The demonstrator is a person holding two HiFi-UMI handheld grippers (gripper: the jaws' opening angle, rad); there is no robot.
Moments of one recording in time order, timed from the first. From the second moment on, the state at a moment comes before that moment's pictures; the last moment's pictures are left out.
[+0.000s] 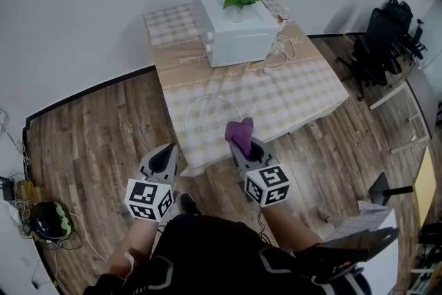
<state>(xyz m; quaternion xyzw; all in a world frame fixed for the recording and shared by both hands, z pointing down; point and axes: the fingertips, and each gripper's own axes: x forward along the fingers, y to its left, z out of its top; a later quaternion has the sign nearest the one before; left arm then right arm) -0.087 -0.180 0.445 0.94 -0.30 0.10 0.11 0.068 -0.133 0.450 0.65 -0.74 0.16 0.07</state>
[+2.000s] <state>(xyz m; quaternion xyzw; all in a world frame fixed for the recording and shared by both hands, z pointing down) -0.047 -0.273 0.547 0.83 -0.49 0.19 0.18 0.042 -0.347 0.649 0.43 -0.83 0.24 0.26</state>
